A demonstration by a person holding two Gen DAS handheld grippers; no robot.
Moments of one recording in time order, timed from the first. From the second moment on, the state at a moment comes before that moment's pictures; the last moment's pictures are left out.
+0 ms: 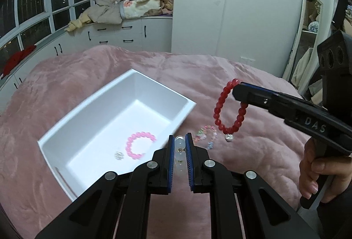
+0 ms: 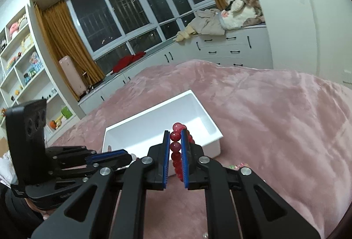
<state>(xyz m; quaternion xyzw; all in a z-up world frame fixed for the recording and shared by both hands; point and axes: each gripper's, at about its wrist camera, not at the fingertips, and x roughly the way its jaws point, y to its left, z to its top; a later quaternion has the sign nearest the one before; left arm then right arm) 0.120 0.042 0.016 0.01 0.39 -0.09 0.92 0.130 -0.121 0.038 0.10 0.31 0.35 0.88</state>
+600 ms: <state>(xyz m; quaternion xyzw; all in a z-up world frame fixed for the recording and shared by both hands) 0.140 0.129 0.005 -0.01 0.41 -0.02 0.91 0.165 -0.007 0.022 0.07 0.35 0.39 0.85</state>
